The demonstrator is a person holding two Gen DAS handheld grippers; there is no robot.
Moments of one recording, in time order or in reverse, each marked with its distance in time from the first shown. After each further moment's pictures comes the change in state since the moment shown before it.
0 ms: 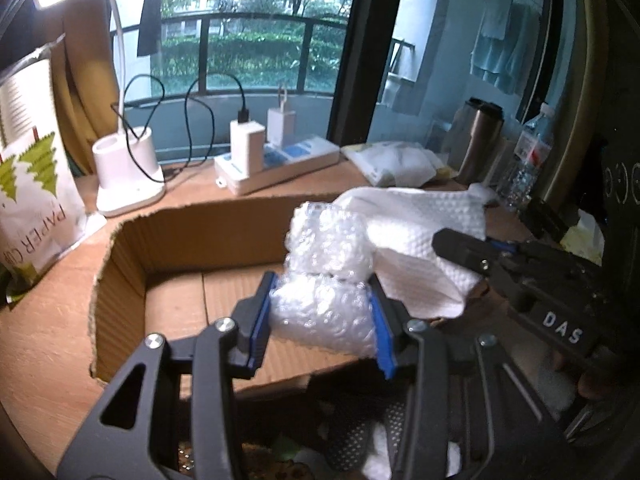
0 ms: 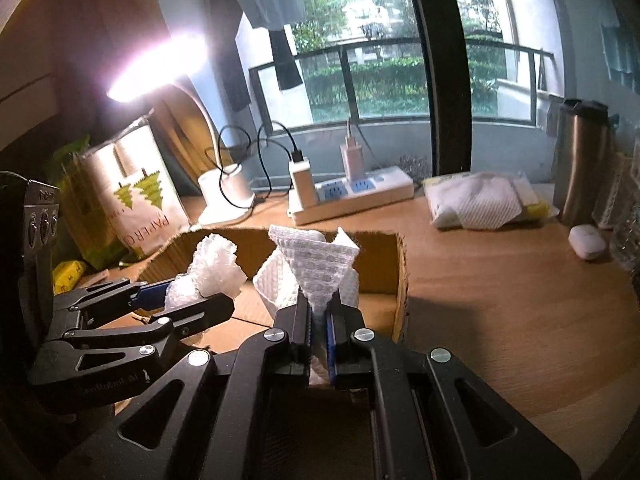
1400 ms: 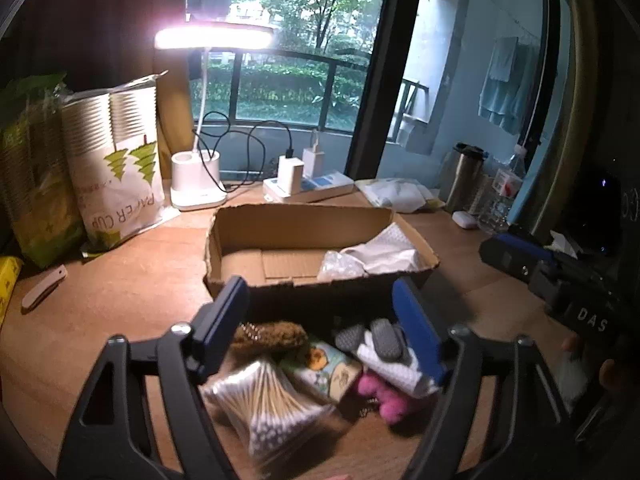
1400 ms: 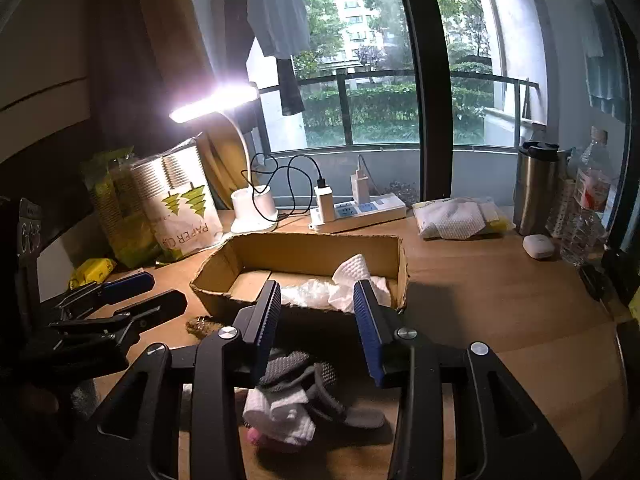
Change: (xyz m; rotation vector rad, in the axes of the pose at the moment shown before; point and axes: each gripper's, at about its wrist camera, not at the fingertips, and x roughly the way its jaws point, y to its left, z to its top) left arm -0.140 0.013 -0.050 -0.073 -0.152 0.045; right arm -0.116 0.063 -0.024 -0.035 -0.096 -0.058
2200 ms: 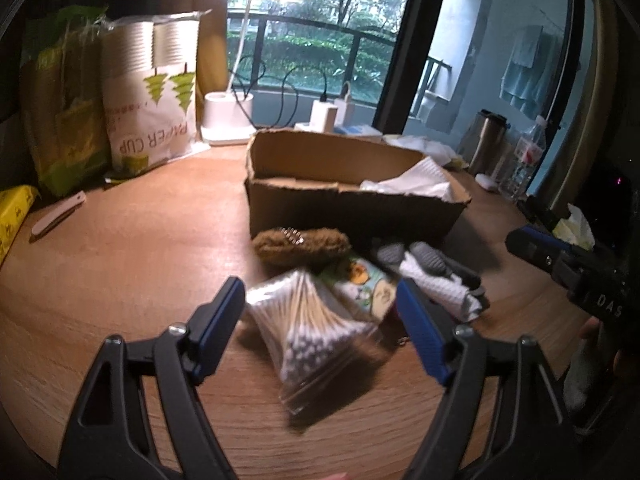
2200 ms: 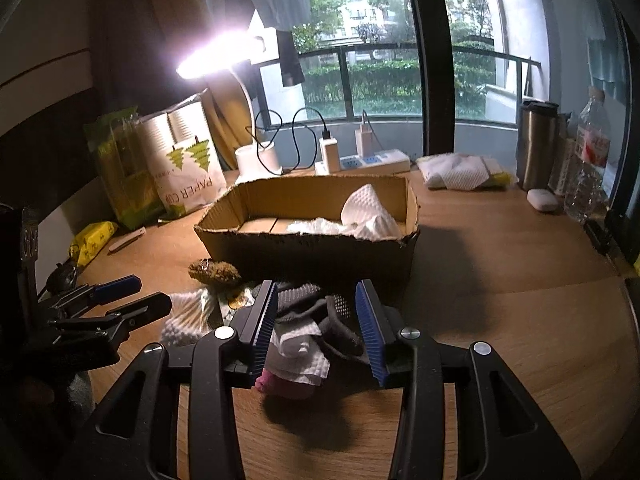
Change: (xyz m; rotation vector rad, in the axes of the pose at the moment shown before) left arm 0.001 0.028 -0.059 -0.057 0.116 0.059; right arm 0.006 0.008 -0.049 0.007 0.101 0.004
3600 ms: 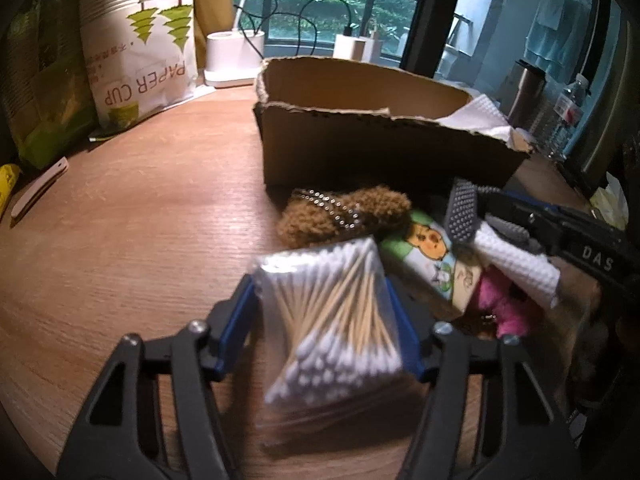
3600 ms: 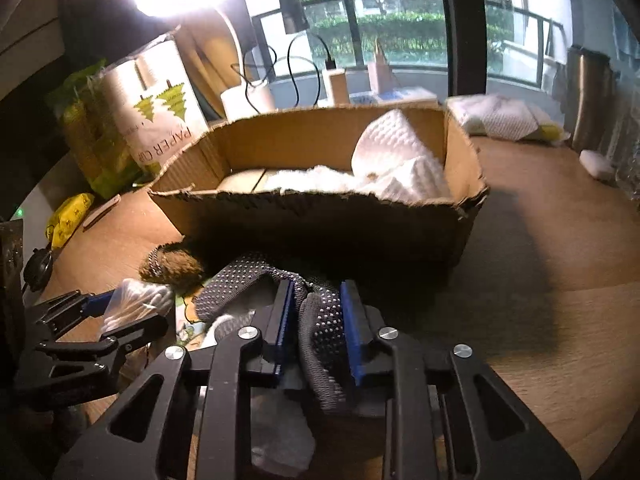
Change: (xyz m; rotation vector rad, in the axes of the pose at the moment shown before) left arm 0.063 0.013 -0.010 0.015 0.175 0.061; right arm 0.095 -0.012 0.002 0.007 0.170 0.042
